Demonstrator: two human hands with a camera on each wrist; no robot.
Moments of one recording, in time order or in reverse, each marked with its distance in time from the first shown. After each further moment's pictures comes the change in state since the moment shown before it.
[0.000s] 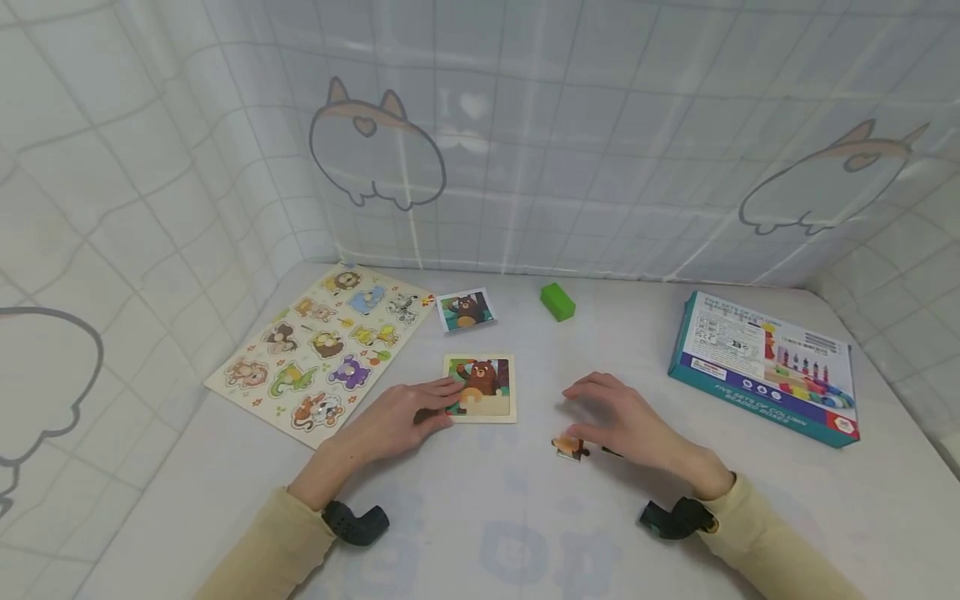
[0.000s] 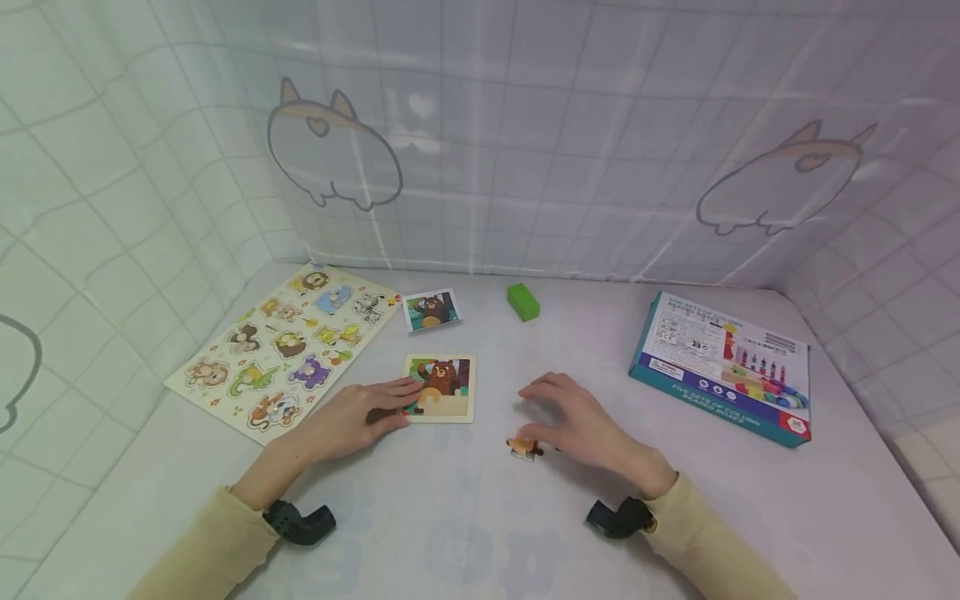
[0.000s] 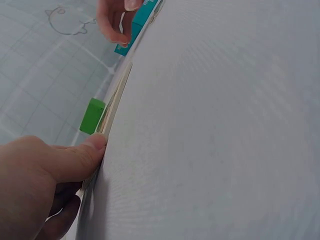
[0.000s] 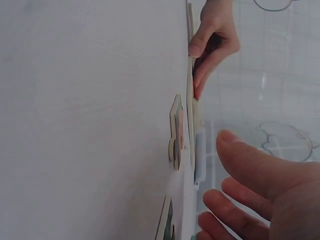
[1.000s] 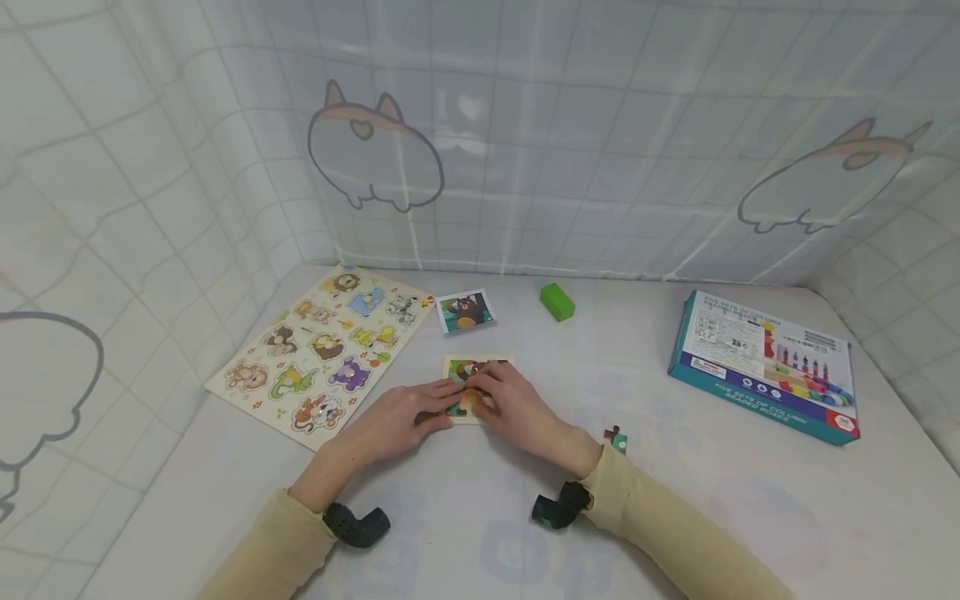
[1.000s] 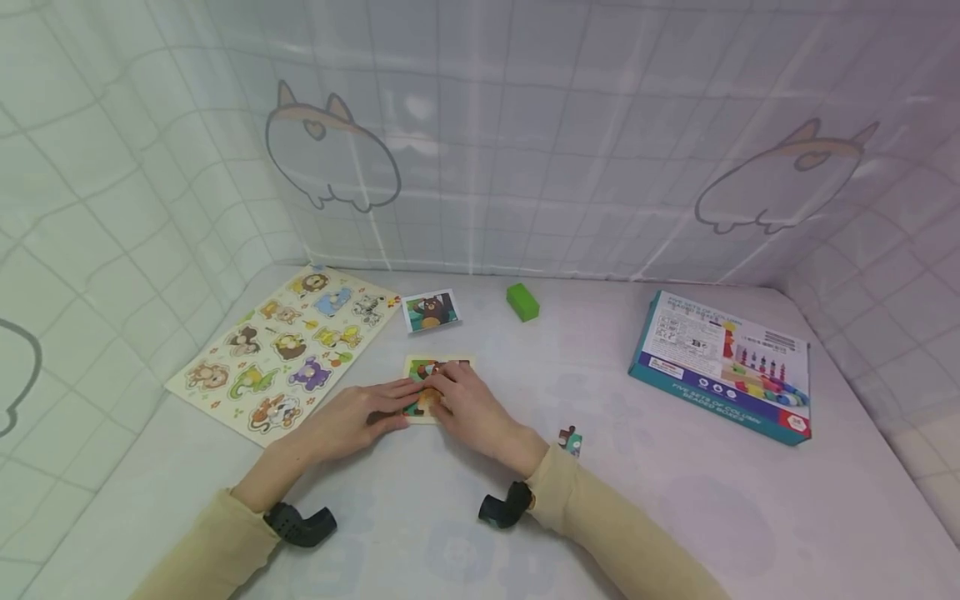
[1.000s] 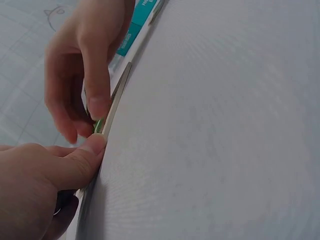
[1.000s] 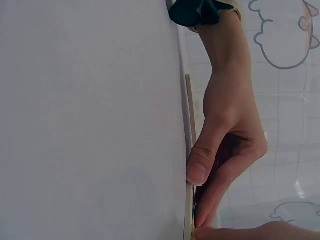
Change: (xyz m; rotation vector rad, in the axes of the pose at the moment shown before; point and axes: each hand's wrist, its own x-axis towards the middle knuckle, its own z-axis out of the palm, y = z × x) left_hand 0.001 0.000 -0.002 0.080 0.002 0.051; right_hand 0.090 -0.058 0.081 -0.086 0.036 -0.133
